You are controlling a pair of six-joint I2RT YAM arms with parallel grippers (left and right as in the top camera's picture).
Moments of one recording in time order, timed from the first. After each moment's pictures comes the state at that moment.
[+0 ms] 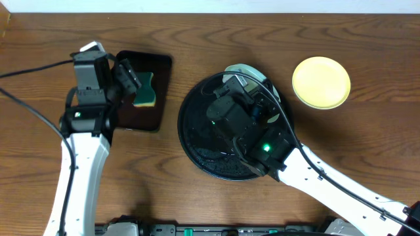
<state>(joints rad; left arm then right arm) 0.04 1.28 1.11 -0.52 -0.08 -0.43 0.89 1.46 1.17 -0.47 1.13 -0.34</state>
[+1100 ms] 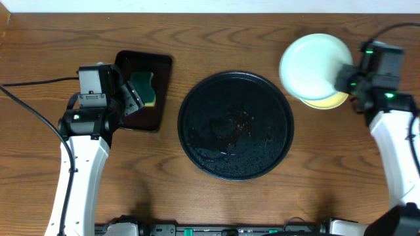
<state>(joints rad) 0.04 1.27 1.11 -0.78 -0.08 -0.43 -0.15 1.48 1.17 -0.50 0.01 0.22</state>
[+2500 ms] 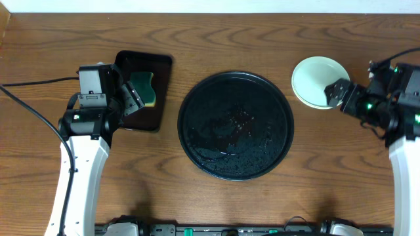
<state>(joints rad) 0.04 1.27 1.11 -0.78 -0.08 -0.43 -0.20 1.22 1.16 -0.86 -0.32 0.23</state>
